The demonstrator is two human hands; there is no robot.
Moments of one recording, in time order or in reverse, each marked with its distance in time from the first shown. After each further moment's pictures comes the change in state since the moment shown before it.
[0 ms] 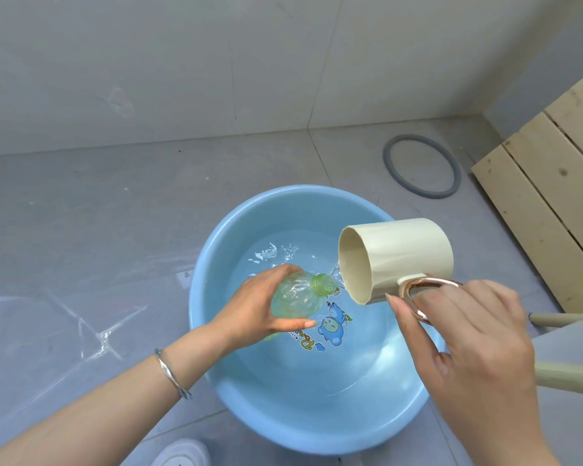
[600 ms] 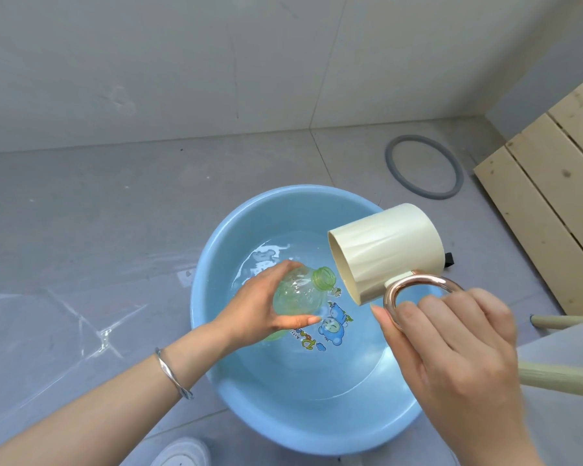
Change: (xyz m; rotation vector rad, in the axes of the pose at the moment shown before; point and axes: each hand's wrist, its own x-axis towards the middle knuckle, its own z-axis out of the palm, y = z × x) left_hand -0.001 0.003 0.000 -0.084 0.033 -0.007; right_hand -0.002 -0.007 0.003 -0.144 0.036 -0.166
